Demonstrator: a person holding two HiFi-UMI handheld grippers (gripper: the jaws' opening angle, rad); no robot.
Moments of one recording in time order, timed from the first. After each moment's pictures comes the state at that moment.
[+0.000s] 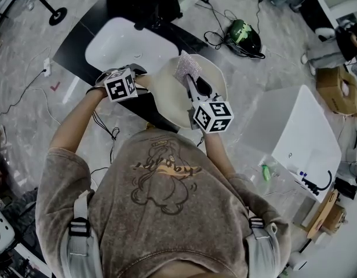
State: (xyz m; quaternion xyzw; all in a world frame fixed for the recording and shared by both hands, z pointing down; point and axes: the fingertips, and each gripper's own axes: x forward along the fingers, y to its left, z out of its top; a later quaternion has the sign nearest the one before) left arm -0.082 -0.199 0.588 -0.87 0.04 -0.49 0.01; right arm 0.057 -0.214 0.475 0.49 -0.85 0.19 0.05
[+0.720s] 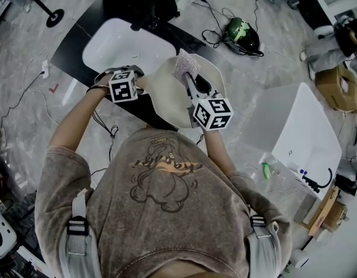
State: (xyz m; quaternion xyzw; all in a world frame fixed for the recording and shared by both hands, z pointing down) left arm -0.089 -0.200 0.607 -0.83 0.01 -0.56 0.04; right arm 0.061 -0.221 0.477 0.49 -0.85 0.19 0.06
